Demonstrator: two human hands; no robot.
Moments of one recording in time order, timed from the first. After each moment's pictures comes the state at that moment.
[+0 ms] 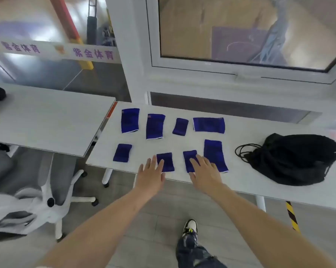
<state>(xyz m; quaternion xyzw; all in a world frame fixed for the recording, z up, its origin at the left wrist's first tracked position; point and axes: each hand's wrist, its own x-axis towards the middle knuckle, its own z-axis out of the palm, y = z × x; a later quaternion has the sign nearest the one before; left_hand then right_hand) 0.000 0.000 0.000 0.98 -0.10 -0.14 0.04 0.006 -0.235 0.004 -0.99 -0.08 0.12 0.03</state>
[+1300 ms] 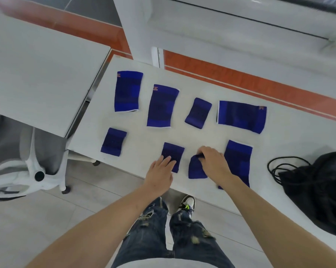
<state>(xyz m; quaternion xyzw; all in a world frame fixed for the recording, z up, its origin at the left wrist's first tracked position) 0.139 -0.030 -0.118 0.94 -0.07 -0.30 0.16 0.206 -0.256 -0.116 -0.95 -0.09 0.24 0.20</state>
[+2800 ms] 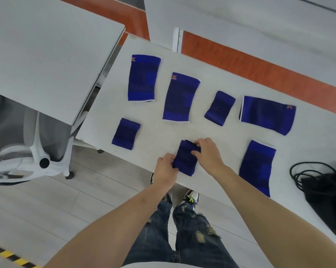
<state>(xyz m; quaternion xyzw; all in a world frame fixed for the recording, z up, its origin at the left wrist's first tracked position) 0.139 -0.004 -0.155 0.83 0.26 -0.26 0.42 0.228 -0.172 -0.162 -0.92 -0.03 0.27 0.27</state>
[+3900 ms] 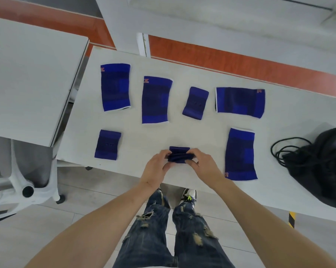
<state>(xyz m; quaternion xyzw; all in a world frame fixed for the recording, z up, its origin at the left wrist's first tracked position) 0.152 0.004 -0.150 0.88 0.01 -0.22 0.43 0.168 -0.213 -0.145 -0.89 -0.02 0.24 0.38</state>
